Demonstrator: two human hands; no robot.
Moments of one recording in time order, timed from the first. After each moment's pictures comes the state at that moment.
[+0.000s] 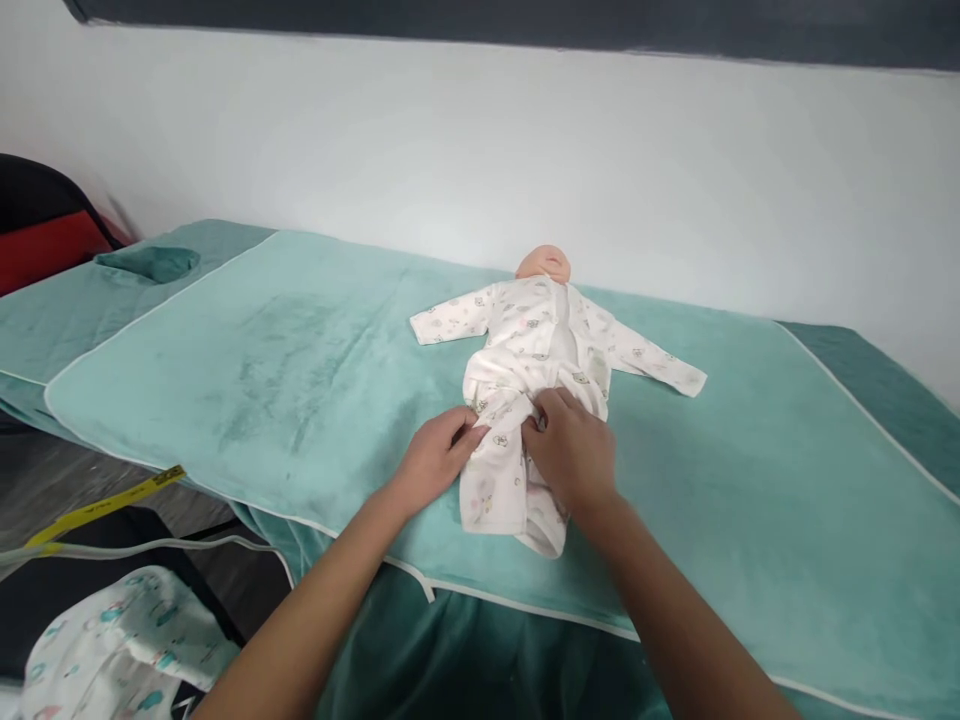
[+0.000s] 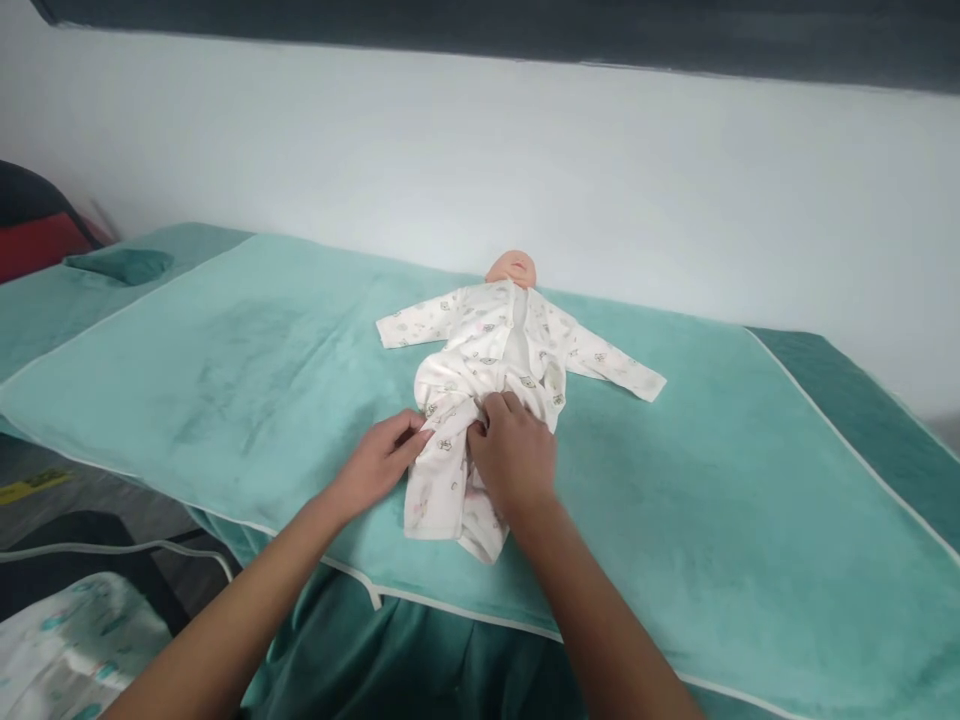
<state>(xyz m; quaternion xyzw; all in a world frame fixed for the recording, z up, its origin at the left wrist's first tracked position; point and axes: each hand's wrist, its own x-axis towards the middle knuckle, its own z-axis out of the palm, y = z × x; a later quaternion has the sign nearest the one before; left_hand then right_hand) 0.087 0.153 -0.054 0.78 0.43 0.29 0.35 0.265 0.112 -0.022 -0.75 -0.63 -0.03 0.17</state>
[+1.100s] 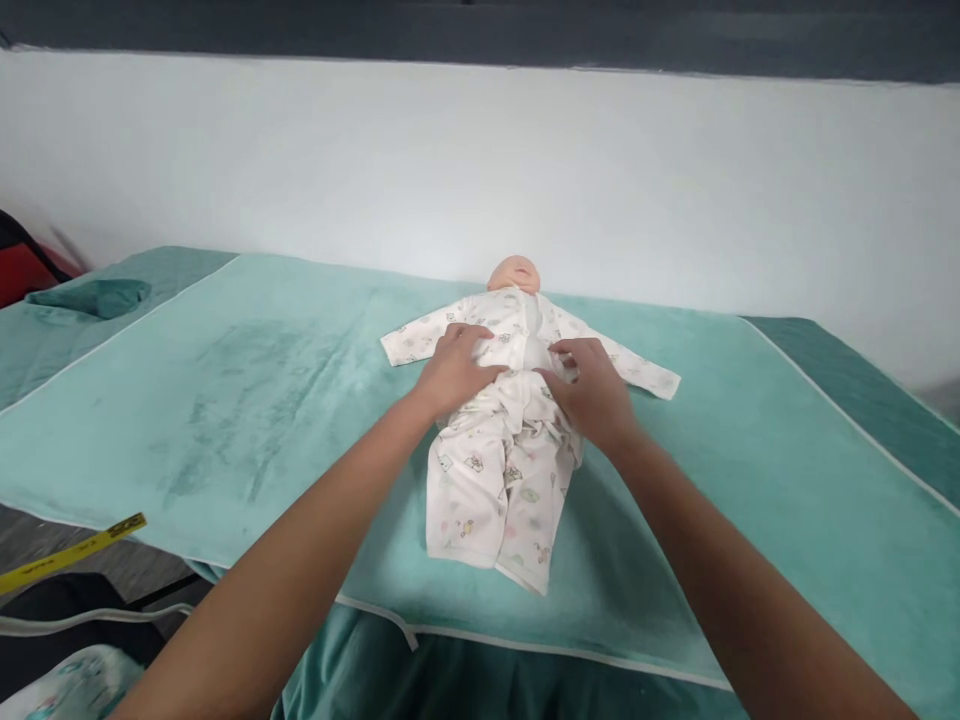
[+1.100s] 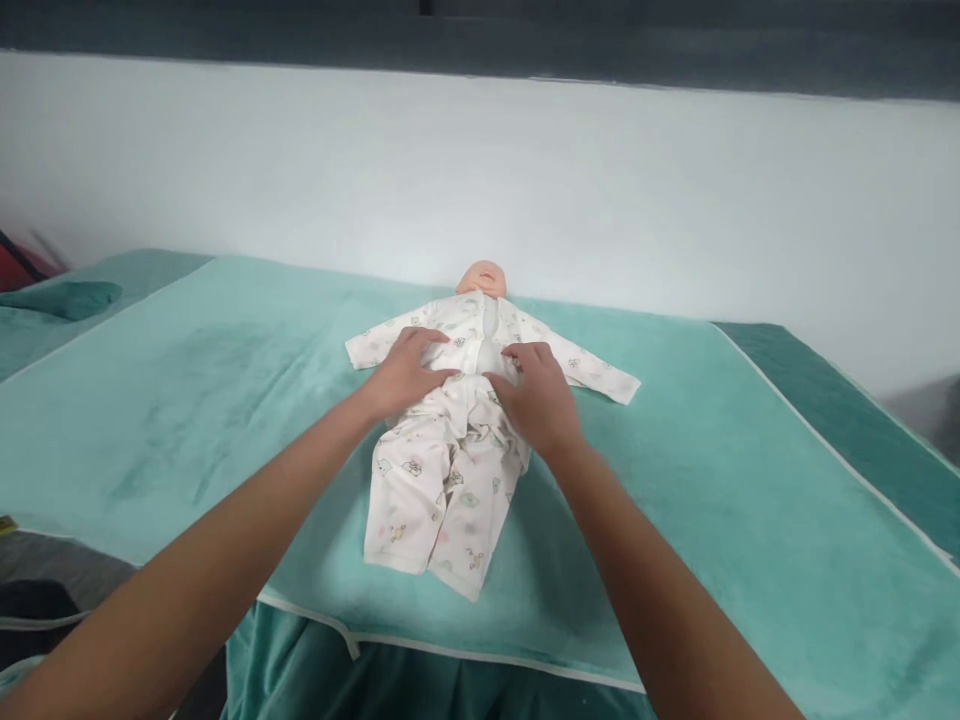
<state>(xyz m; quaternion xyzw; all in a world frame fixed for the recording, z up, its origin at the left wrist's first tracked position) 0.165 0.259 -0.009 0.80 0.44 0.31 0.28 0.351 0.177 -0.008 -0.69 -0.62 0.04 0.37</state>
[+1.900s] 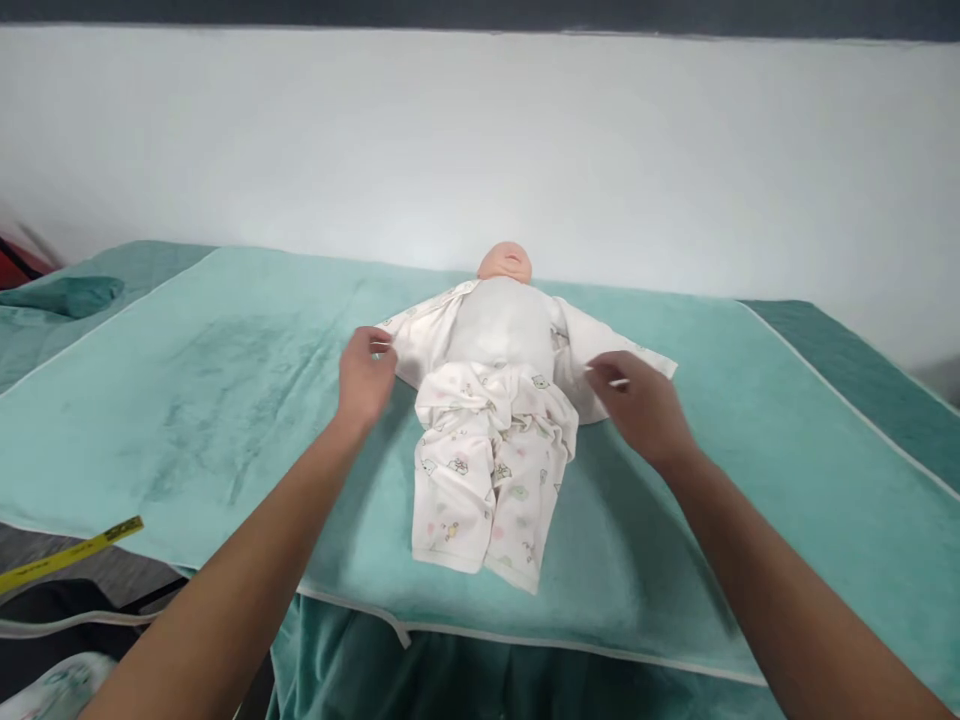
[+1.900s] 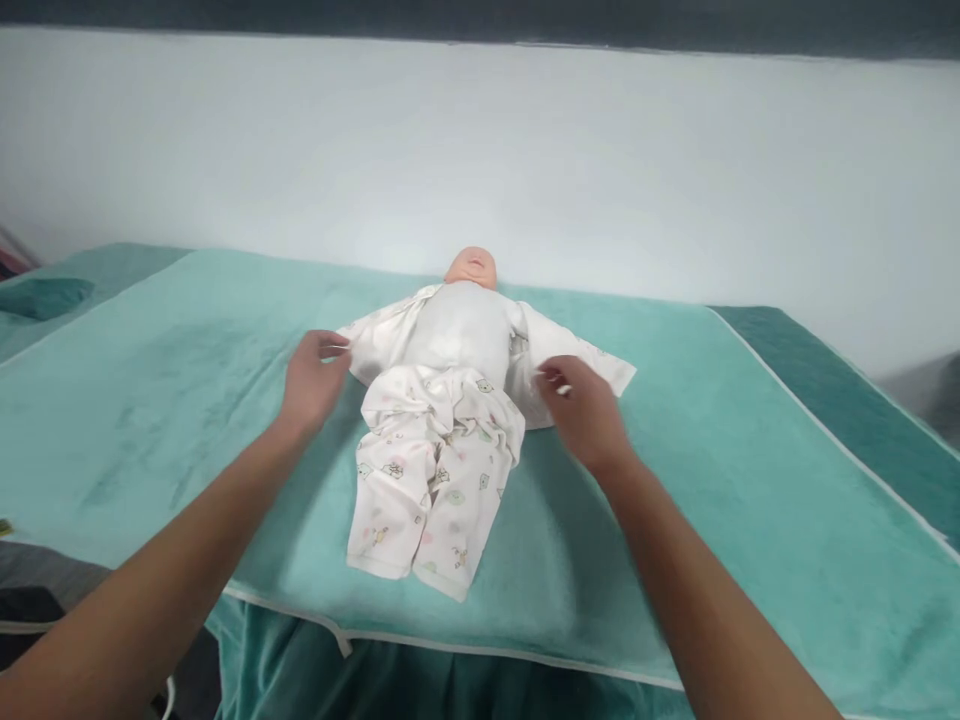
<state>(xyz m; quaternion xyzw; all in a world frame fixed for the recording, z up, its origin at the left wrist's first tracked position) 0.098 0.273 -0.034 0.59 0.59 0.46 0.31 0.405 0.144 -0.023 -0.71 -0.57 0.09 0.40</state>
